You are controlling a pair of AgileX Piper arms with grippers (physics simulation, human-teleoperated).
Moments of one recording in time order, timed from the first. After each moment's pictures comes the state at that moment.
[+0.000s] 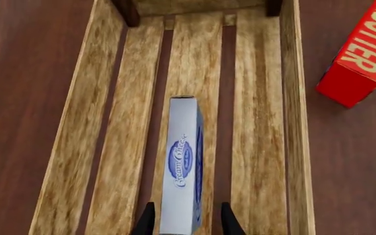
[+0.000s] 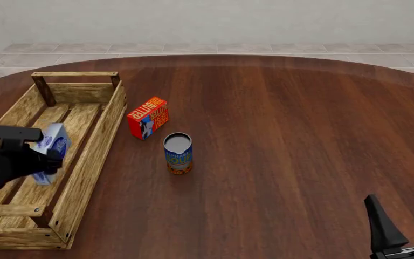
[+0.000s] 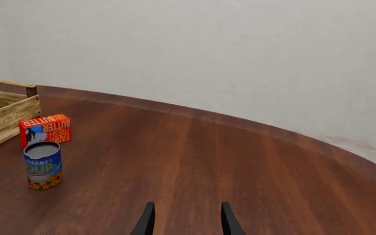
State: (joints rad) left arm 0.27 1.55 -0.67 -0.10 0.27; right arm 0.12 0.00 0.00 -0.05 -0.15
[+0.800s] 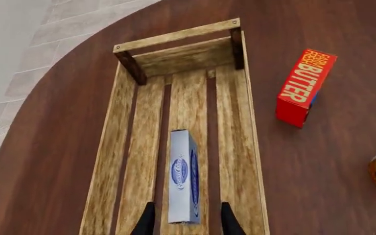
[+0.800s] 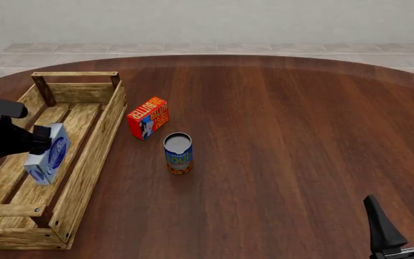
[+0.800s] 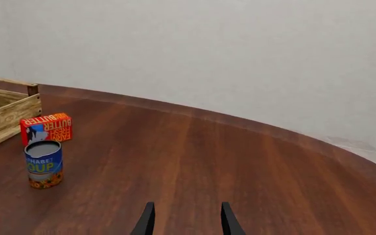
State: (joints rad) left arm 0.19 1.21 -0.71 0.11 0.32; right arm 0.12 0.00 0.00 -0.04 -0.15
